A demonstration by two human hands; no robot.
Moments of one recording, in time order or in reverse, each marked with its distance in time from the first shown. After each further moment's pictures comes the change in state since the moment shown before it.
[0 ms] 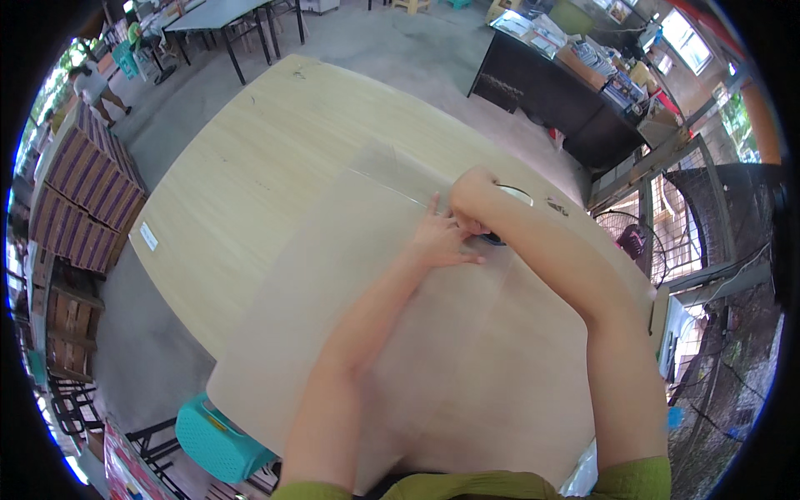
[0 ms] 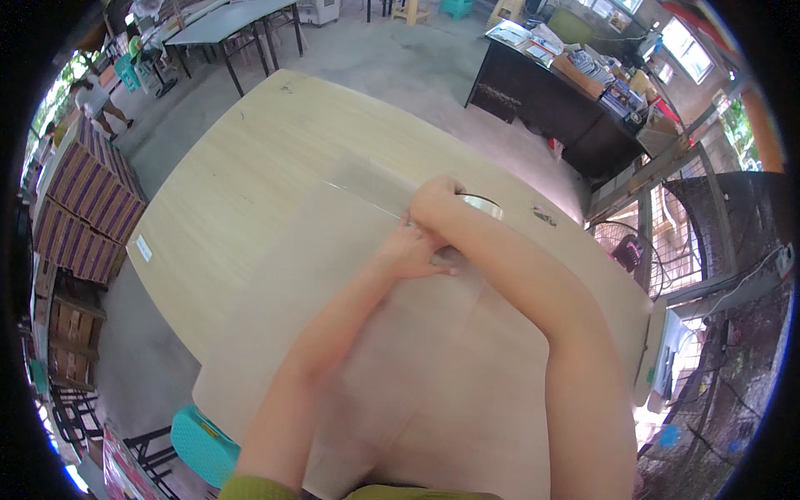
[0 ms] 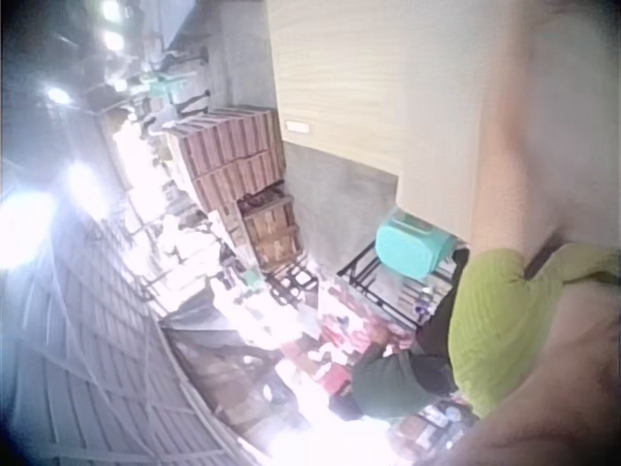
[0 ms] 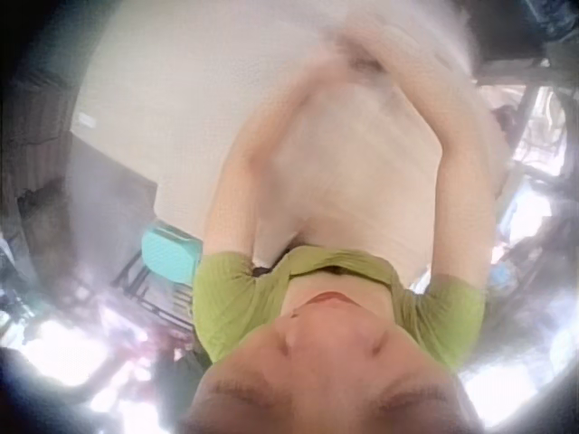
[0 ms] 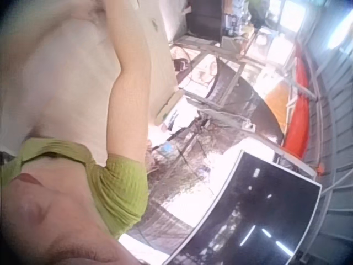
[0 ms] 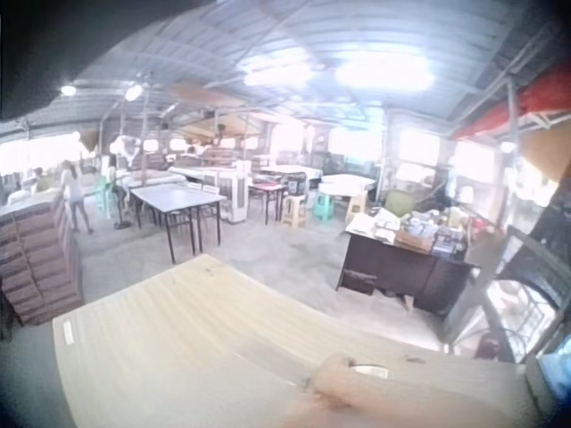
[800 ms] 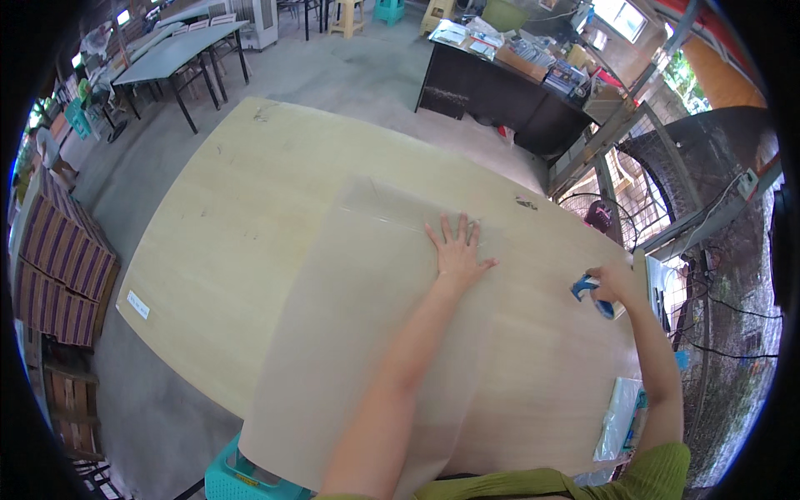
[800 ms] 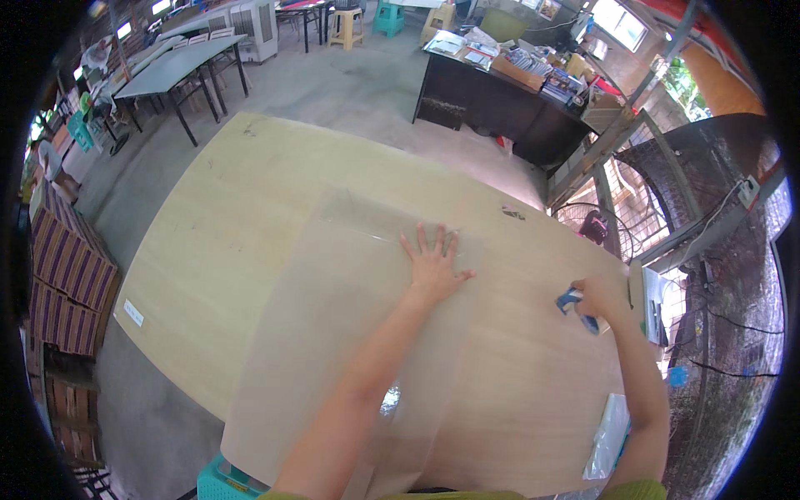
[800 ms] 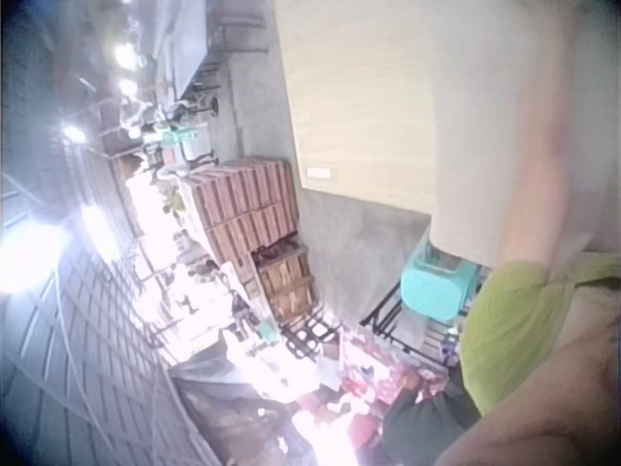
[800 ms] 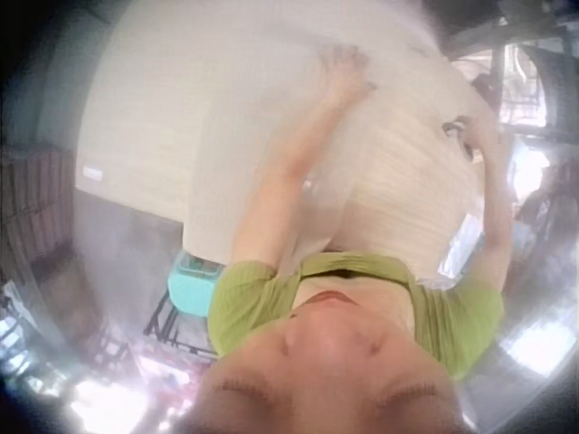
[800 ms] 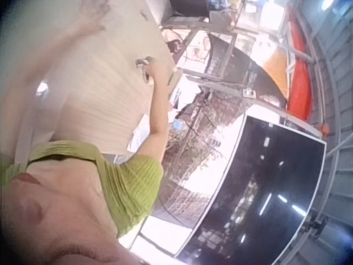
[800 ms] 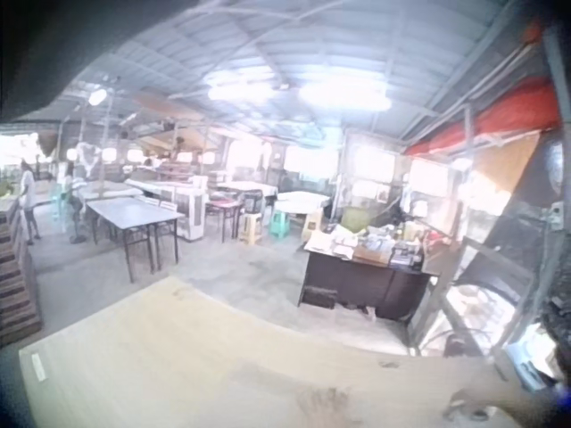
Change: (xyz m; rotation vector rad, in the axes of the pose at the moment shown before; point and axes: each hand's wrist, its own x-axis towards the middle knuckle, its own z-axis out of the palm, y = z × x) left_hand 0.017 0.060 0.018 0.193 0.013 -0.277; right_hand -0.207 0.099 0.283 0.479 0.169 0.363
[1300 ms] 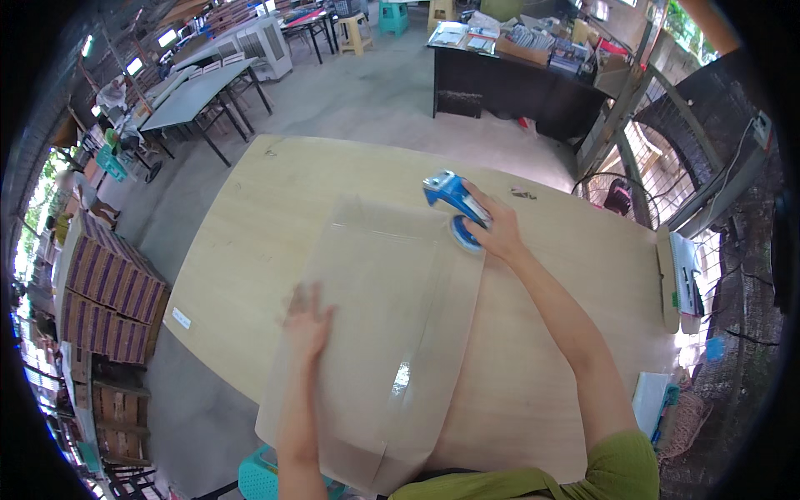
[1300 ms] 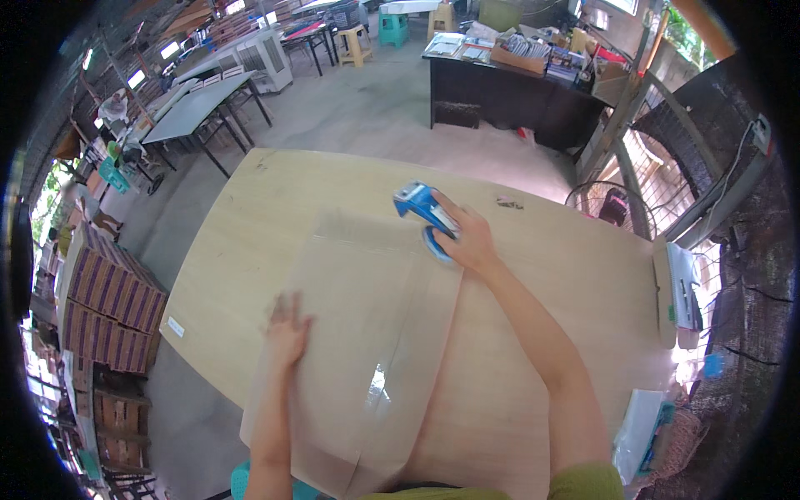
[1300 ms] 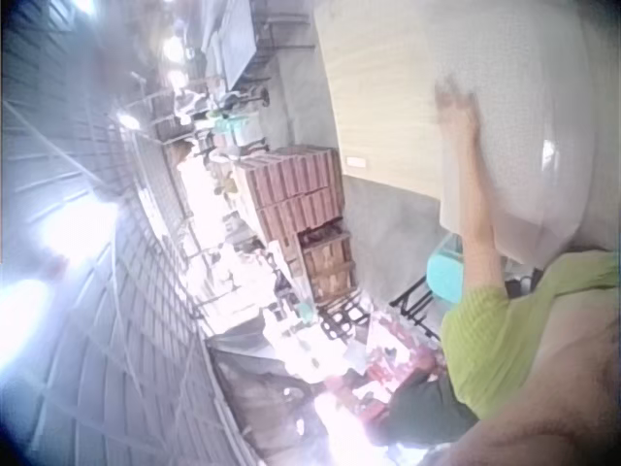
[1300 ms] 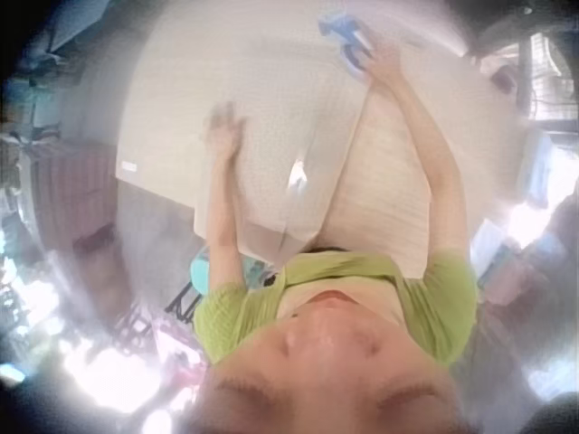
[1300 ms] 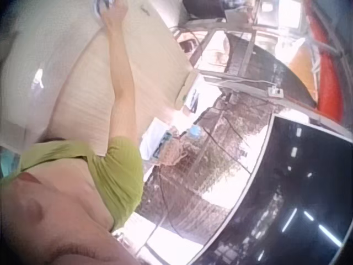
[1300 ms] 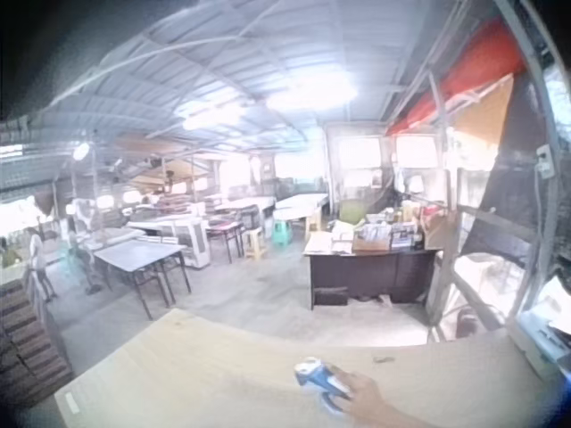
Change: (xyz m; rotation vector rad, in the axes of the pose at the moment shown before) left_hand -0.222 -0.163 -0.062 0.161 0.086 -0.558; right_hand 0.124 -0.158 -0.034 1.156 0.967 -0.409
